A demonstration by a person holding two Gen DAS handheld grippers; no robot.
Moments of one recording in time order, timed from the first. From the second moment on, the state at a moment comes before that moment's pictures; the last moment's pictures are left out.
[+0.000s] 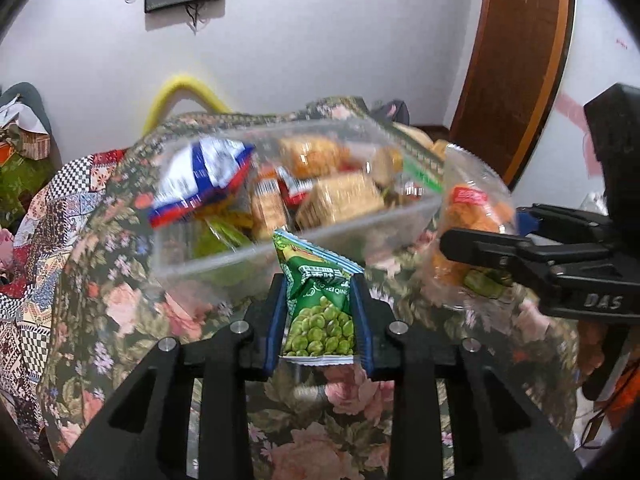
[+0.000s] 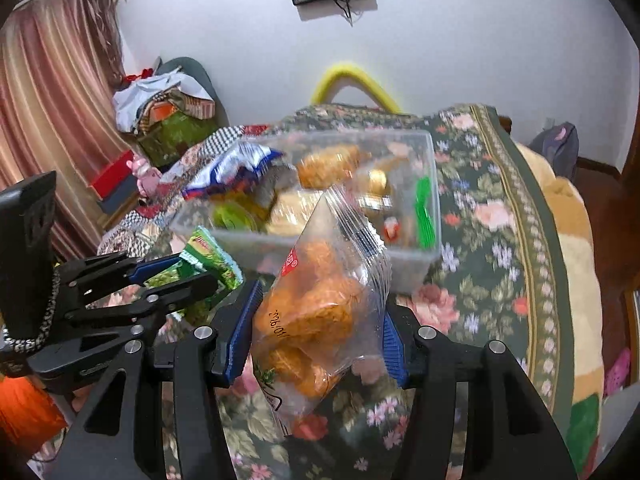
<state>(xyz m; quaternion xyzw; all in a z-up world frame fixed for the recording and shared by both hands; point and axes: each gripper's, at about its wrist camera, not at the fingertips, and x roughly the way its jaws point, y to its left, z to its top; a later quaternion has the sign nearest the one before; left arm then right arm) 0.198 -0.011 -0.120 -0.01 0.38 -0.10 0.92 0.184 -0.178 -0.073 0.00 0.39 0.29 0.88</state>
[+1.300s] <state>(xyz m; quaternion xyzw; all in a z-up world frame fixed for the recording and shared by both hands) 0.281 0.008 -0.088 -0.04 0.37 -0.04 0.93 0.259 -0.157 -0.022 -0.02 0.35 0.25 0.90</state>
